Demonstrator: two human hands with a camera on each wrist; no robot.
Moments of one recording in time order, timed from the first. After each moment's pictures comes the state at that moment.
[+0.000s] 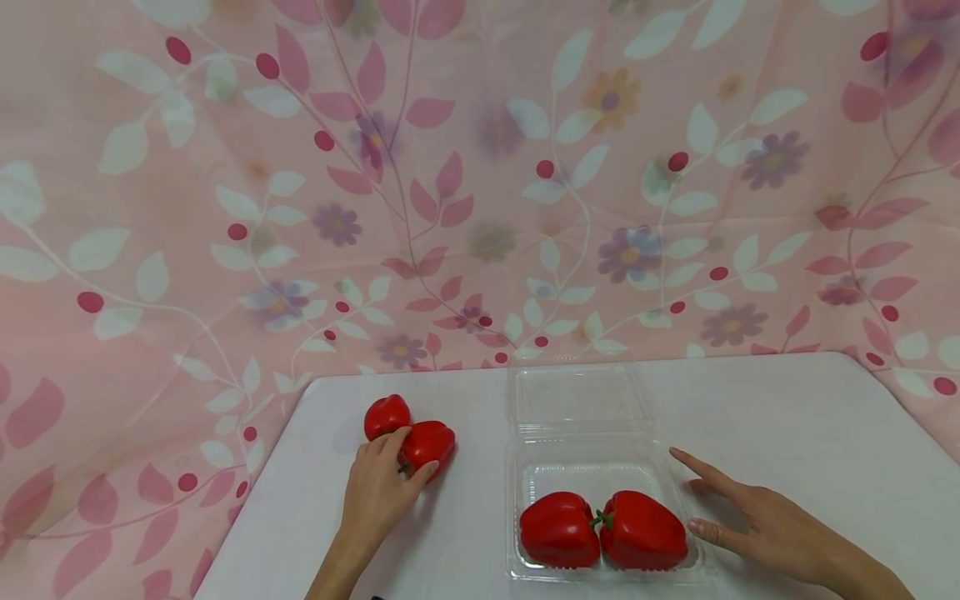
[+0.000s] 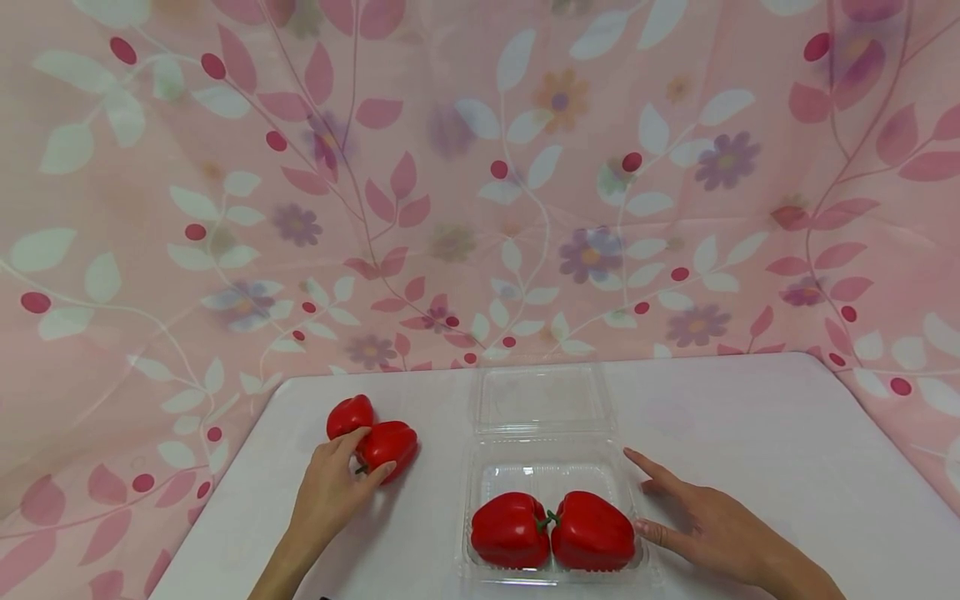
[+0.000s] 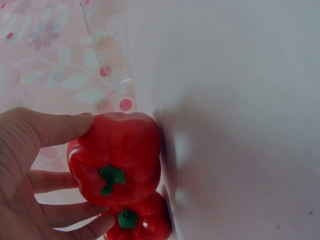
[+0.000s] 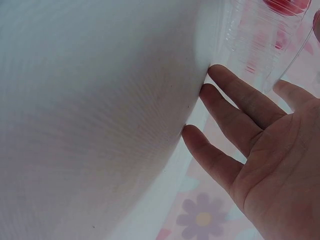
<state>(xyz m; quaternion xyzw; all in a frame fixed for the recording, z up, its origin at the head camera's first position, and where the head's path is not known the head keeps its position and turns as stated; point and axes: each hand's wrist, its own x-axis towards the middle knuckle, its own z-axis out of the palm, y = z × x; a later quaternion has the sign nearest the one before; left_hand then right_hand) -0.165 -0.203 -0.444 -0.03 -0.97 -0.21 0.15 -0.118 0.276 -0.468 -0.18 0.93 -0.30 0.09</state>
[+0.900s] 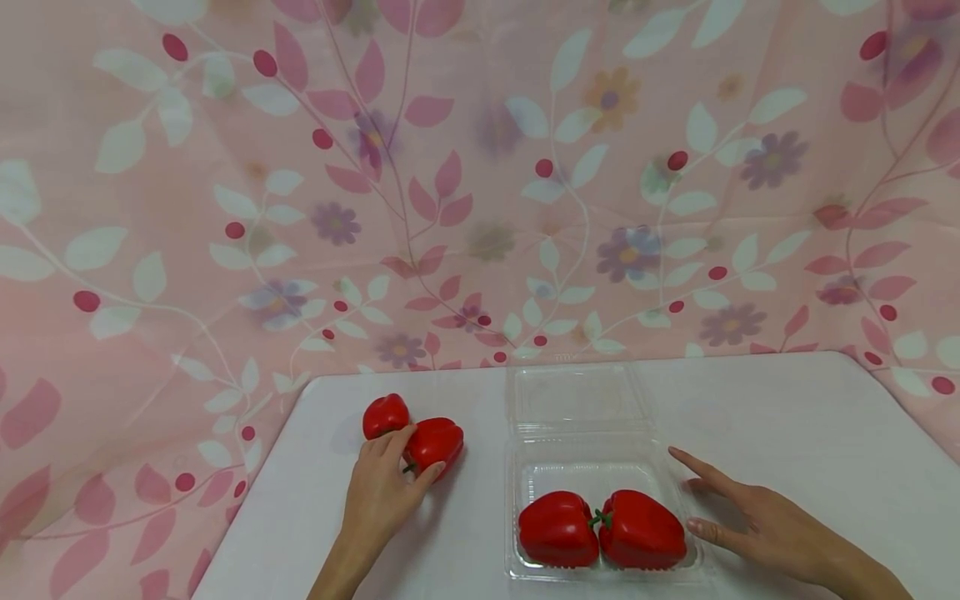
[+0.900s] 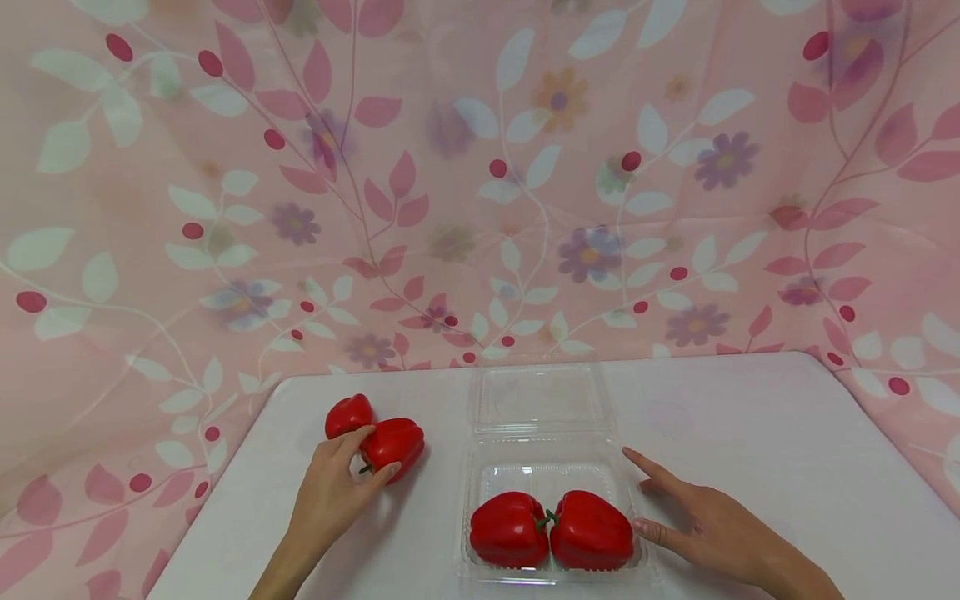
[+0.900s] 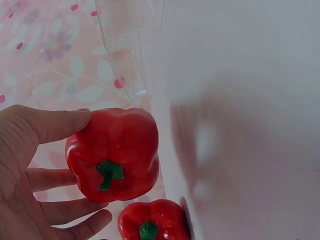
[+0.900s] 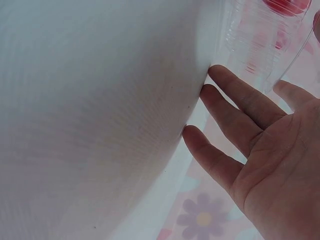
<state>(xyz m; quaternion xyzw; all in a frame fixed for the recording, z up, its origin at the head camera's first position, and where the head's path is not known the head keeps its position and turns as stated) -0.159 -0.193 -0.434 -0.04 -0.96 -0.21 0.16 -0.118 0.276 -0.468 -0.18 0.93 -0.29 0.09</state>
